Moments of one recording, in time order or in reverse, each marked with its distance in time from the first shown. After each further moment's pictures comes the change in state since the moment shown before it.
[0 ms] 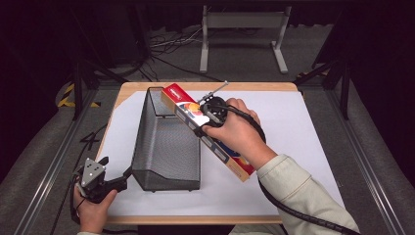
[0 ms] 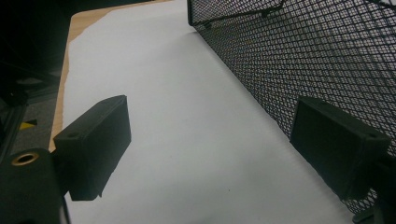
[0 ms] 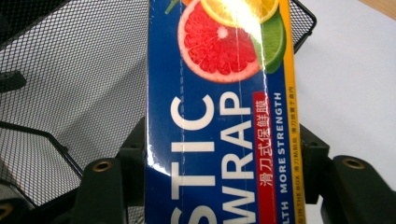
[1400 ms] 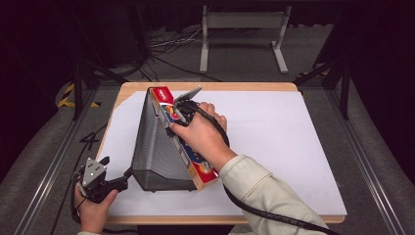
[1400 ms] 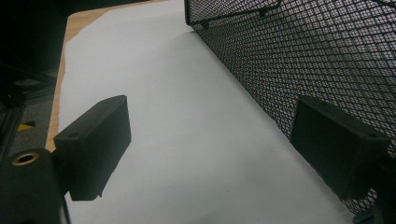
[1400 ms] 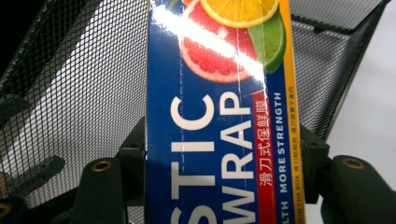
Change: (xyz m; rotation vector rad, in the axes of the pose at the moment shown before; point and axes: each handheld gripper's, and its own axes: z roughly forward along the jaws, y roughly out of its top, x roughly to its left) left arm 0.000 0.000 0.001 0.001 -0.004 0.008; right arm 0.046 0.032 0.054 0.041 0.000 0.309
